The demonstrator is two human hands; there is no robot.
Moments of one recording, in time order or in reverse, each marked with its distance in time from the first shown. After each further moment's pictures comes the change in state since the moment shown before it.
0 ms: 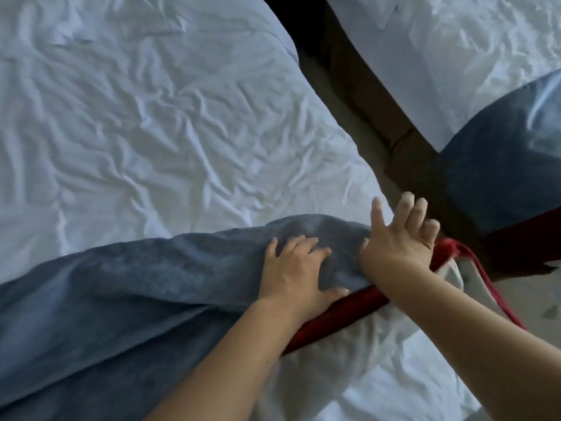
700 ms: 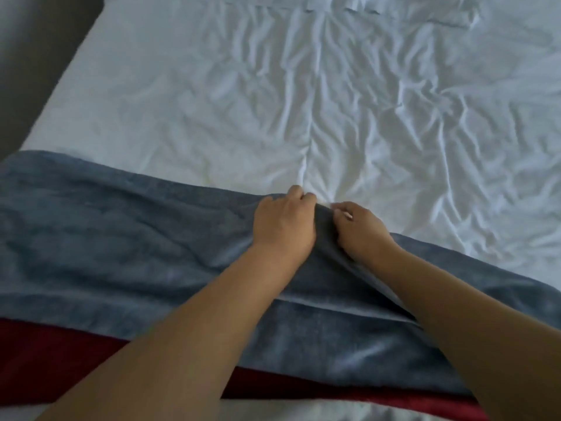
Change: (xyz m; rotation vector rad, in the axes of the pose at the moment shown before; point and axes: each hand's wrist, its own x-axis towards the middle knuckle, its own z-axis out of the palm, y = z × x) left_hand -0.144 -0.260 -0.104 0.178 0.382 -0.625; right_hand -0.115 -0.330 -0.013 0.603 -0.373 -0.737
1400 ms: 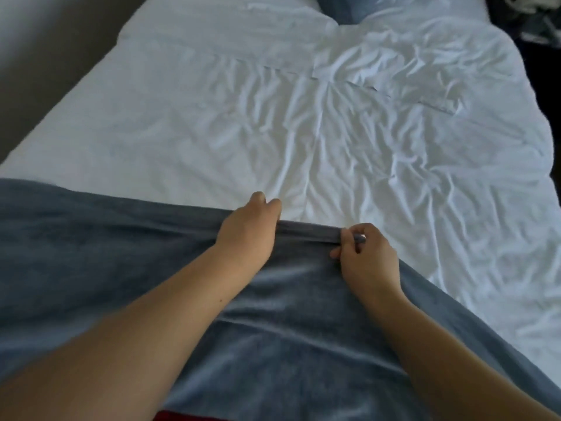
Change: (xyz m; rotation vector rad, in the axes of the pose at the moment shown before) left_hand 0.075 -0.064 -0.032 -0.148 -0.032 -0.056; right_hand 0.032 -0.036 -0.033 0.114 0.378 -0.116
